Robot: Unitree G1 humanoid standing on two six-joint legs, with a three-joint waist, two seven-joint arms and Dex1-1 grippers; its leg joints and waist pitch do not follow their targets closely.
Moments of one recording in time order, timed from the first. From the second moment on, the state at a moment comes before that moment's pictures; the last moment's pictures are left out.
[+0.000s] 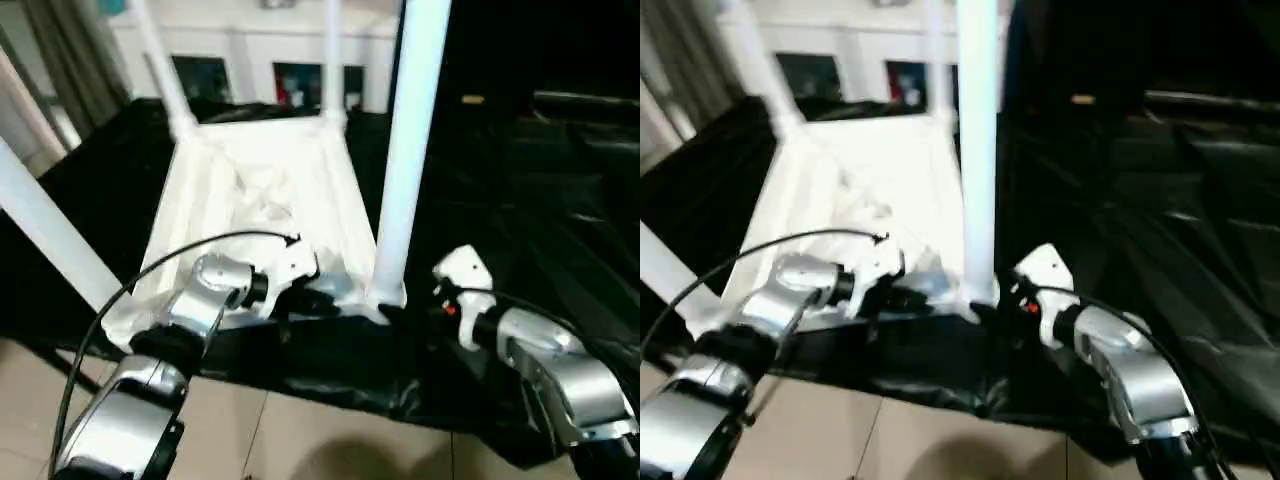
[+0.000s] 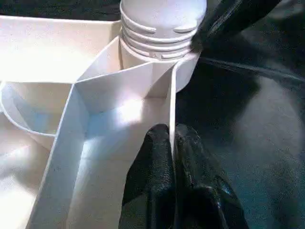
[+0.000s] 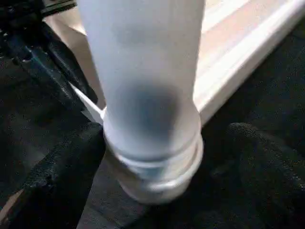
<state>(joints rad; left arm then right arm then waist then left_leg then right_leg) -0.65 0.26 -0.25 0.78 0.06 -0.02 -1.29 -0.19 -0.41 0.15 0.00 0.19 0.44 0.73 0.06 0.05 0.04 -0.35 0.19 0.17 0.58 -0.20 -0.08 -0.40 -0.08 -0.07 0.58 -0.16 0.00</state>
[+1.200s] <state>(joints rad) -0.75 0.05 -0.26 0.90 0.16 0.04 -0.85 -0.26 -0.04 0.00 0.24 0.07 0.27 0.16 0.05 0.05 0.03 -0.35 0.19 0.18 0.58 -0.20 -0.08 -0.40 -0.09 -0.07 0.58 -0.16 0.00</state>
